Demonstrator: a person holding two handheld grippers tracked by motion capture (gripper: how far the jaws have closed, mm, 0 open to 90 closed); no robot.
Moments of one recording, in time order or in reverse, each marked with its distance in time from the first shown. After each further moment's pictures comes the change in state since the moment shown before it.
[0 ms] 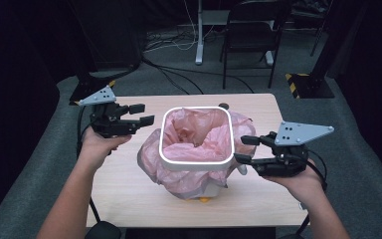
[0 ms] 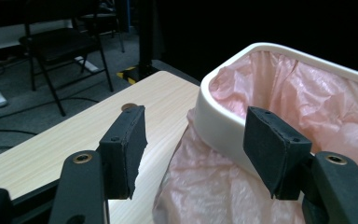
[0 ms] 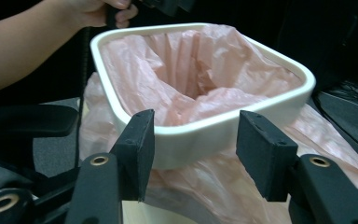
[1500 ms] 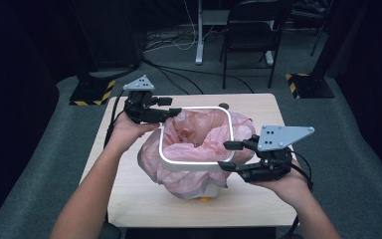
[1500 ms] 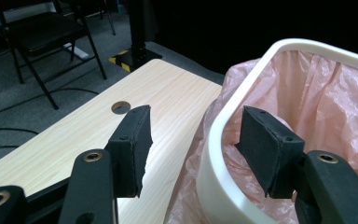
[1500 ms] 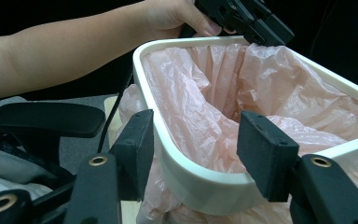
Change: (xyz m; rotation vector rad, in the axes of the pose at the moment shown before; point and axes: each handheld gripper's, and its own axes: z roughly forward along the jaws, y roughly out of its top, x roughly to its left) left arm -0.002 0.024 0.075 0.108 -0.018 0.055; right arm 0.018 0.013 0.023 -0.002 0.112 -0.053
